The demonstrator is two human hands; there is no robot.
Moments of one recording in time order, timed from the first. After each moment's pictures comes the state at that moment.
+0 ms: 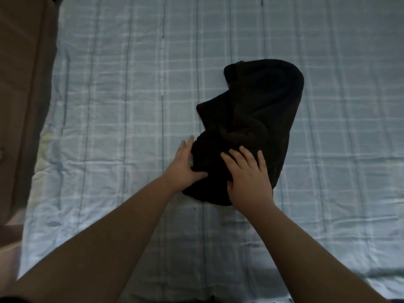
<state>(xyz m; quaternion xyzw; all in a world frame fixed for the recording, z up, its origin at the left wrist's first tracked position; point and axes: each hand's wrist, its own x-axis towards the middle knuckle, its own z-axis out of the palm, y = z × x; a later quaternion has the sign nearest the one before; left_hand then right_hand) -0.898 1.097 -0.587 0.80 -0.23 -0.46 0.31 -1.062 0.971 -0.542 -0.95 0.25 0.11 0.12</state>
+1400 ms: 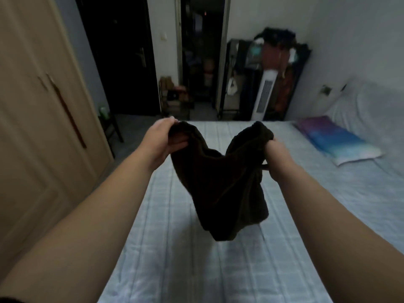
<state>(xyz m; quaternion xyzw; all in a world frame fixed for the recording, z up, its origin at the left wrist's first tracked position) -0.840 1.232 -0.062 0.58 -0.19 -0.28 0.74 -1.043 1.036 -0.071 -0.67 0.37 -0.29 0.58</state>
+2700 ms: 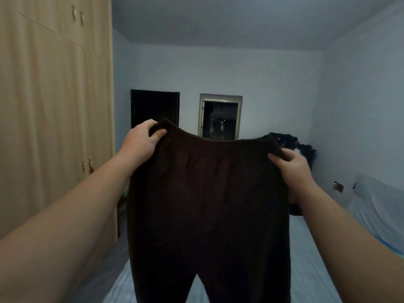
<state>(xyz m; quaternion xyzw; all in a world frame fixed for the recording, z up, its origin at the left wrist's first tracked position) -0.871 1.222 0.157 0.77 -0.34 0.26 0.46 -1.112 0.919 0.117 -0.72 0.14 -0.43 0.52</state>
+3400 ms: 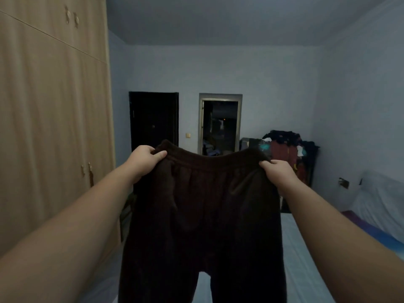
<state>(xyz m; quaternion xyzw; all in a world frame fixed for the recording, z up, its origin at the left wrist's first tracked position) -0.824 1.204 0.128 0.83 -0.27 0.06 0.49 -1.042 0.912 0.108 -0.76 0.30 -0.34 0.48</state>
